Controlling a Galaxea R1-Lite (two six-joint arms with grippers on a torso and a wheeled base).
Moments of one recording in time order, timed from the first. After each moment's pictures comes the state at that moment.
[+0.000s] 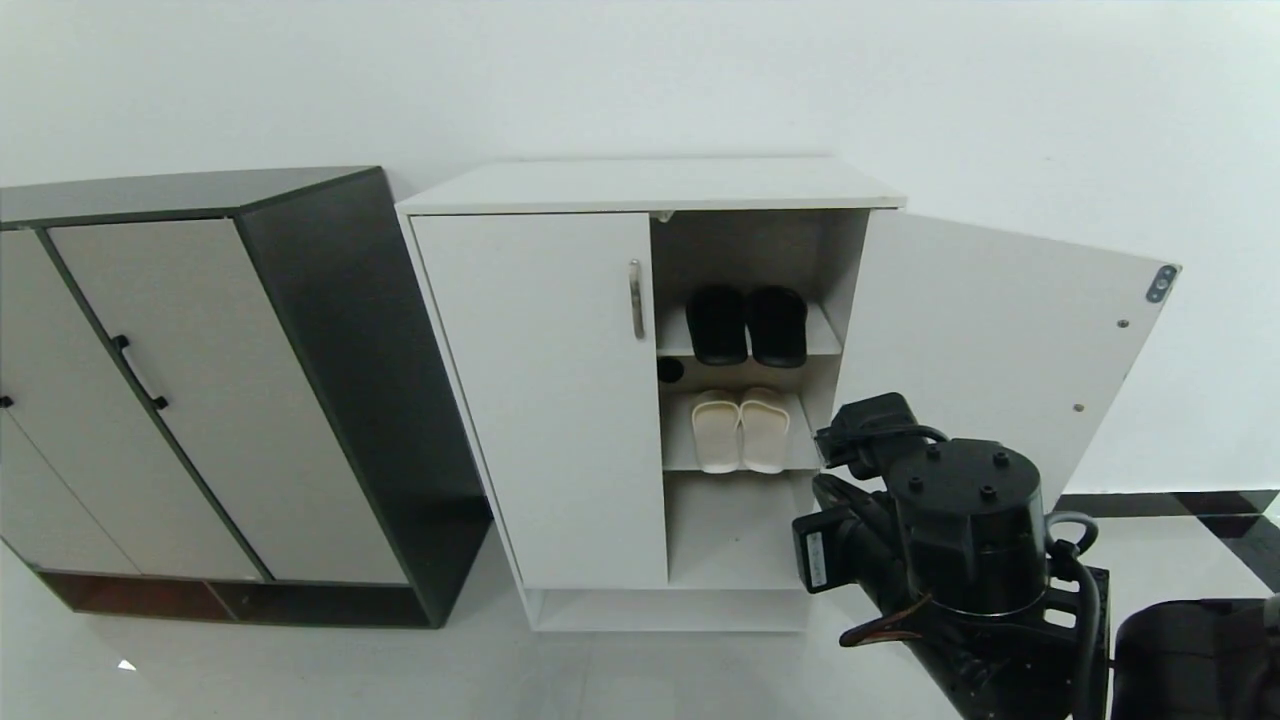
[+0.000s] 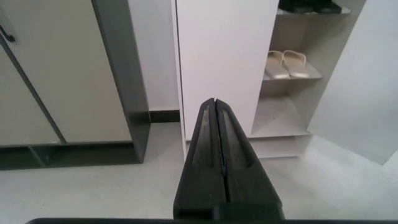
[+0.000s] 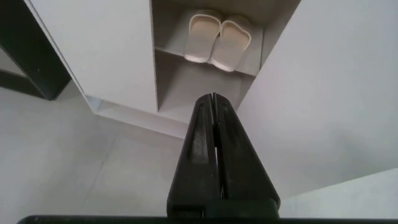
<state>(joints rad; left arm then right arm) 0.00 0.00 0.00 0.00 -0.02 0.01 0.90 1.77 -0.70 -0.77 -0.70 0.09</state>
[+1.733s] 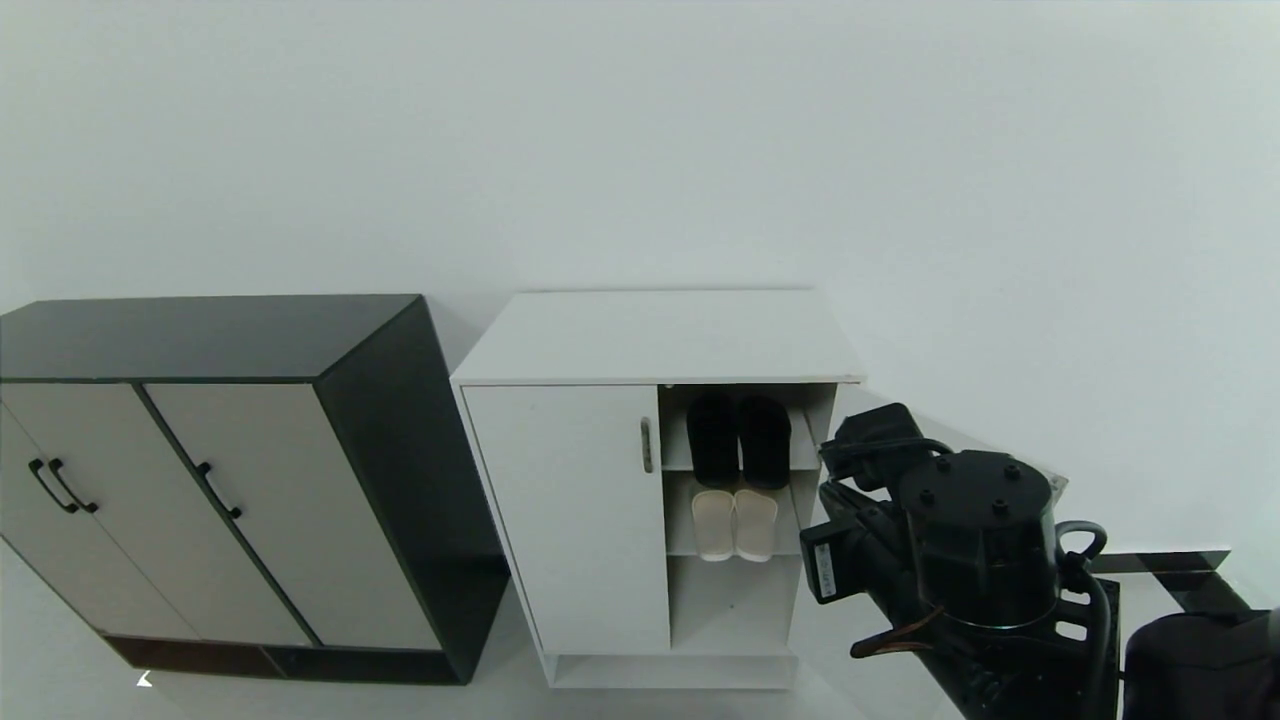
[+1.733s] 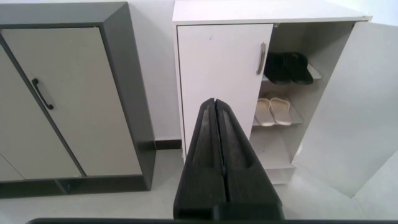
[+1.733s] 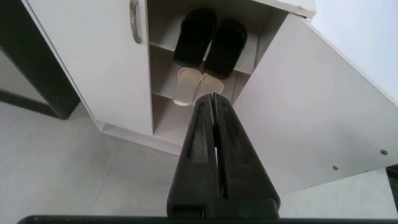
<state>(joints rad) 0.00 0.00 0.00 0.00 -0.03 0.01 0.91 1.76 -0.66 -0.80 -0.70 0.05</state>
